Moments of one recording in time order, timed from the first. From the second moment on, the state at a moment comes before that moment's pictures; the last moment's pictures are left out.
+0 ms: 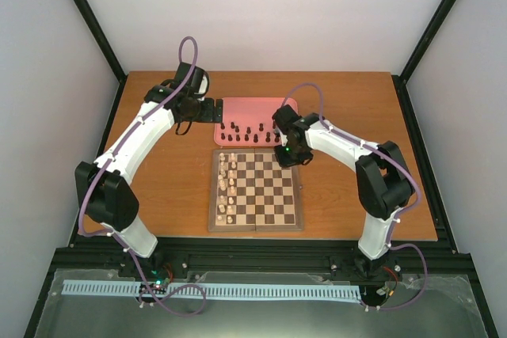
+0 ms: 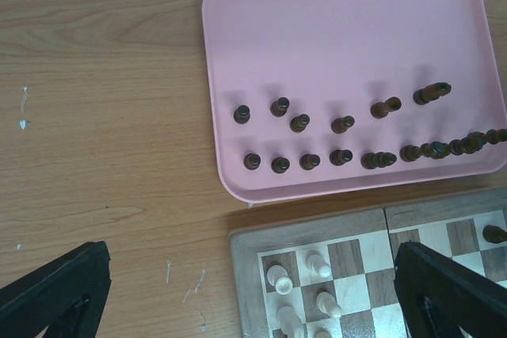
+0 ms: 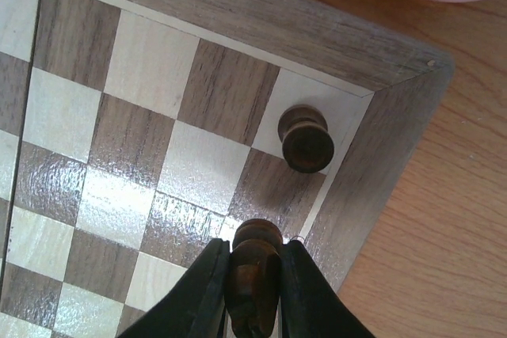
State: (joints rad) left arm -0.36 1.64 1.57 -0.90 -0.04 -0.28; right arm 0.59 1.83 1.35 -0.88 -0.06 0.26
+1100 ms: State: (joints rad) left arm -0.36 1.64 1.56 -0.90 -0.04 -0.28; right arm 0.59 1.88 1.37 -0.88 -0.03 0.25
